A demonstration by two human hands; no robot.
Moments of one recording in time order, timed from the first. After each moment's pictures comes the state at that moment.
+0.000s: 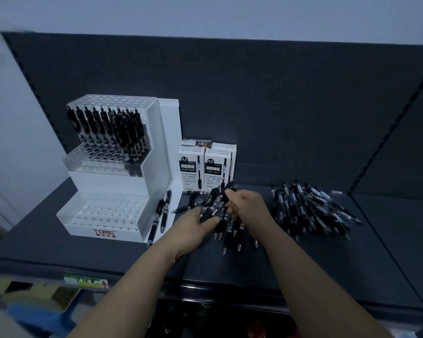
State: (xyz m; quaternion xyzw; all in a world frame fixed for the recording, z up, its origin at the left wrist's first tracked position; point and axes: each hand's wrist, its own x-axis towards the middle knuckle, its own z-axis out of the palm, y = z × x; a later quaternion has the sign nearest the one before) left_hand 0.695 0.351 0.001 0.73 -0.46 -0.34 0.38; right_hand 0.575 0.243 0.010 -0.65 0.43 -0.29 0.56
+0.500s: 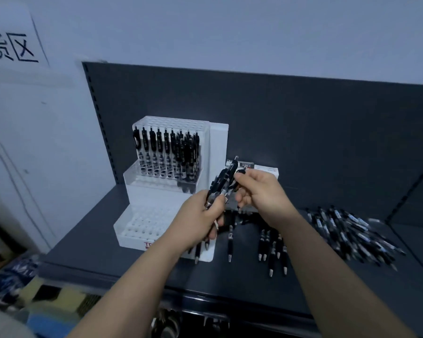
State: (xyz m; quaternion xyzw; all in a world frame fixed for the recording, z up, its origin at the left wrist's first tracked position) left_hand 0.767 0.408 0.076 0.67 -0.48 -0.26 0.51; right_hand 0.657 0.288 0.096 -0.65 0.27 -0.32 0.63
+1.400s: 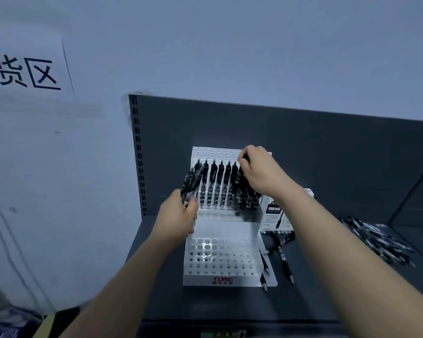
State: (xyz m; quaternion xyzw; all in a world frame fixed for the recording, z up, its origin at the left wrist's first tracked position) left_hand 0.972 0.465 0.104 0.71 -0.46 -0.20 0.50; right_hand 0.824 0.343 0.188 -0.86 0.41 -0.27 0.14
